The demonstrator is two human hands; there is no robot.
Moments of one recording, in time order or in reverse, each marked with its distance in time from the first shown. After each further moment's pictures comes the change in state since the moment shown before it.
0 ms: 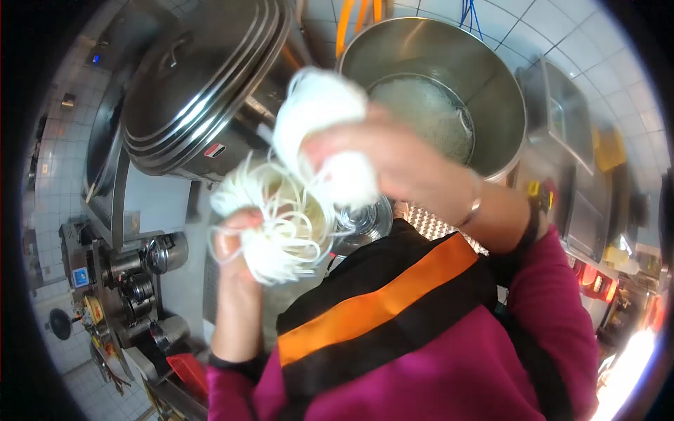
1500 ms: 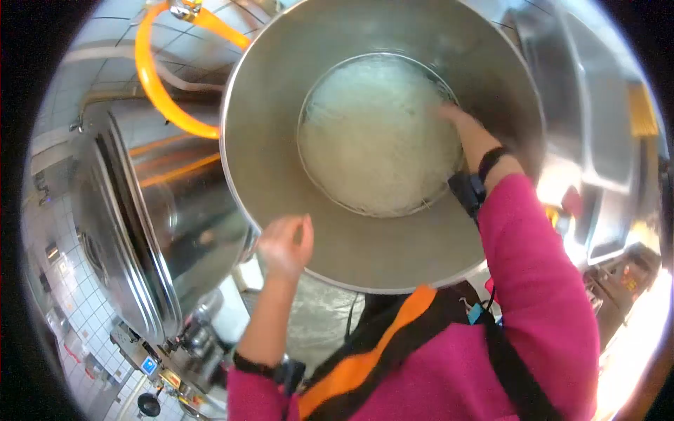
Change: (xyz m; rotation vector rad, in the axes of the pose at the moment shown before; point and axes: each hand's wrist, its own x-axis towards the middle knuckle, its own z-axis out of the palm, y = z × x) left_hand 0.287 -0.074 -0.044 2.249 -0.149 0.801; right_hand 0.032 0.086 -0.551 -1.005 0.675 0.859
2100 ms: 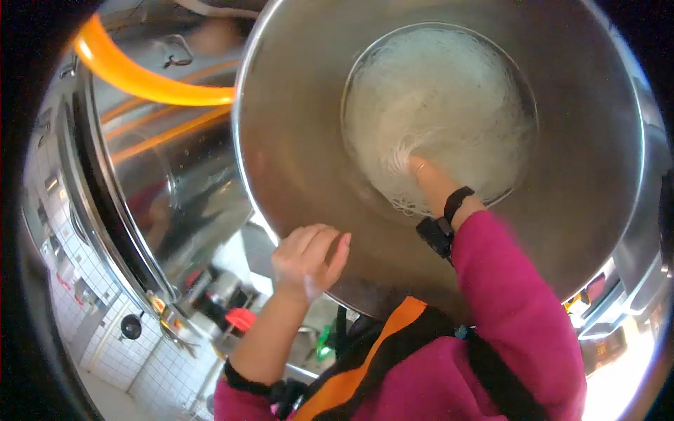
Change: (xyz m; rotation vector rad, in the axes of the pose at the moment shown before) left_hand 0.013 0.010 0.004 0.061 -0.236 -0.180; right_hand 0.052 -0.116 0.215 0.128 -0.499 -0.167
